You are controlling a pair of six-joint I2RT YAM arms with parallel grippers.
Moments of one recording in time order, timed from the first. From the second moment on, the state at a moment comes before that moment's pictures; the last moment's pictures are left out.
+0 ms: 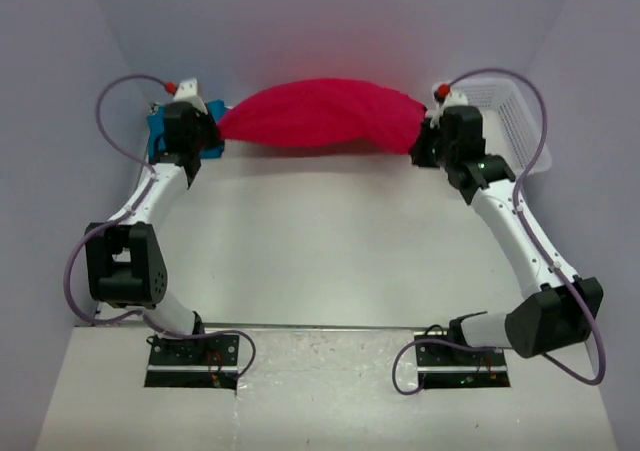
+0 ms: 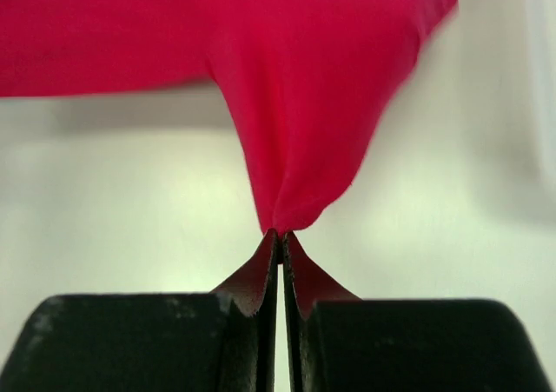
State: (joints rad) left arm -0.03 1.60 1.34 0.03 0.03 -0.24; right arm 0.25 1.39 1.48 -0.49 -0.01 0.25
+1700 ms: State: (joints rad) left arm -0.08 1.40 0.87 -0.33 -0.10 -0.54; right arm 0.42 0.65 0.70 -0.76 0.33 0.80
